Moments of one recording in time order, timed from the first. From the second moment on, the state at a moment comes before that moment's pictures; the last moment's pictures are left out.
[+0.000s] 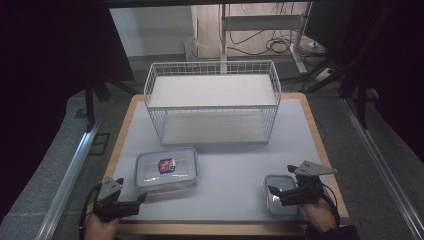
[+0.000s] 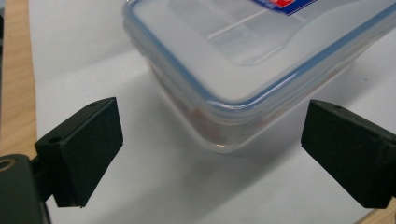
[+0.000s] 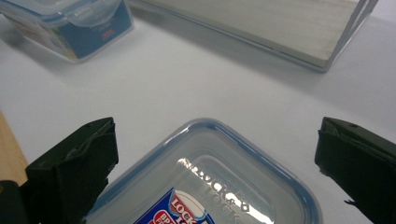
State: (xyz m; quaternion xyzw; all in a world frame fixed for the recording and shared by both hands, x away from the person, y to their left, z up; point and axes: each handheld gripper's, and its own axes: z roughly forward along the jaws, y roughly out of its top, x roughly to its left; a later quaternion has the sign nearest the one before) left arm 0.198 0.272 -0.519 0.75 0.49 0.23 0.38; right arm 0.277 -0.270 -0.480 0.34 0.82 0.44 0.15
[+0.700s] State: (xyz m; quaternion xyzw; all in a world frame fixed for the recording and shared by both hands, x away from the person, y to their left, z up) left arm 0.201 0.274 -0.524 0.75 0.50 0.22 0.37; right arm 0.277 -0.262 -0.486 0.36 0.82 0.40 0.20
